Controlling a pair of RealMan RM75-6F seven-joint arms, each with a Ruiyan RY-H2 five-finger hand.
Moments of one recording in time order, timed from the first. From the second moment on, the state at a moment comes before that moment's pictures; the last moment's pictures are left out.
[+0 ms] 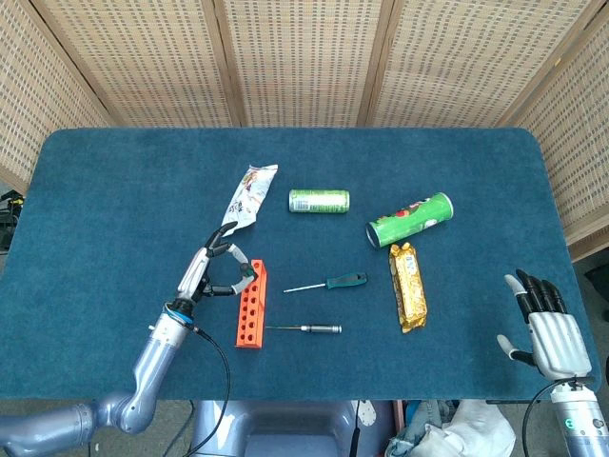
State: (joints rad) left arm -0.56 -1.70 -0.28 -1.50 1.23 1.08 -0.45; right arm 0.11 -1.13 0.05 -1.63 -1.47 1.40 -0.05
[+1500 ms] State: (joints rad) left arm -0.55 -1.60 -0.29 -1.63 1.28 1.09 -0.46; right arm 0.11 -1.13 0.05 -1.62 -1.48 1.41 -0.05
